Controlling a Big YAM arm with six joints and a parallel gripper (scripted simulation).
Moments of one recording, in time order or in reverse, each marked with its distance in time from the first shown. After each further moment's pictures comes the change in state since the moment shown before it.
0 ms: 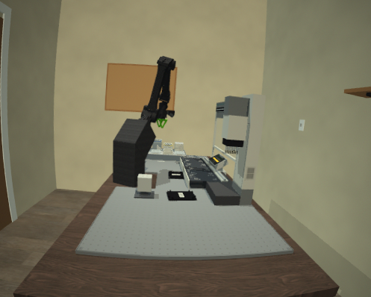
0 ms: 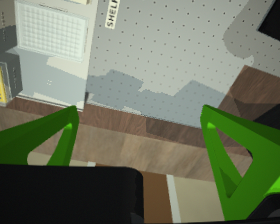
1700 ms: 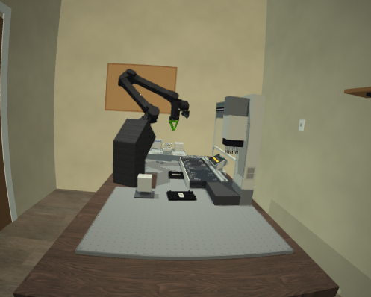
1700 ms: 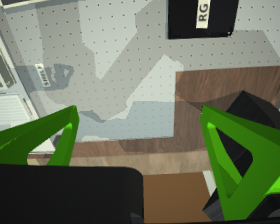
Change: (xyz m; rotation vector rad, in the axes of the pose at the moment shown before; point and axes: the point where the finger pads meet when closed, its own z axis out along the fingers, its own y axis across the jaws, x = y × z) arm -0.041 -0.219 -0.002 -0.015 -0.015 0.361
